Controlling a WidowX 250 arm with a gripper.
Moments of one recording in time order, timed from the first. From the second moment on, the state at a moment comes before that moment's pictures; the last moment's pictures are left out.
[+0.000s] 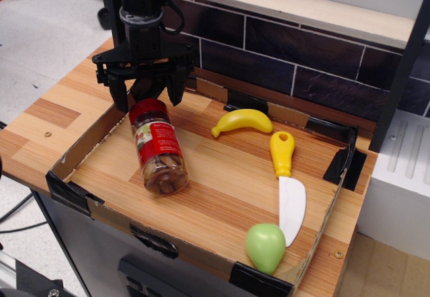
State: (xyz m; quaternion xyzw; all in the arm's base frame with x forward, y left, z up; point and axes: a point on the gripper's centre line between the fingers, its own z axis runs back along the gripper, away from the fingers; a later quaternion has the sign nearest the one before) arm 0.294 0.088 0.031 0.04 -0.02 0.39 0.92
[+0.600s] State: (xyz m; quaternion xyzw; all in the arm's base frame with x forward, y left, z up) arm 0.291 0.082 0.012 0.05 -0.04 0.39 0.92
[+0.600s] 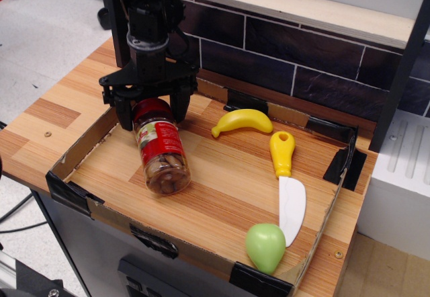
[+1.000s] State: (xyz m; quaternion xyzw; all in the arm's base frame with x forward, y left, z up) arm 0.286 0.081 0.011 0.04 -0.02 0.38 0.92
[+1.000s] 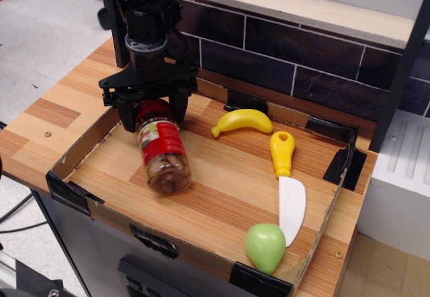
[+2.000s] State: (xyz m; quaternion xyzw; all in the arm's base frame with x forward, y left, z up) arm 0.296 0.067 0.086 0.05 -0.06 0.35 0.93
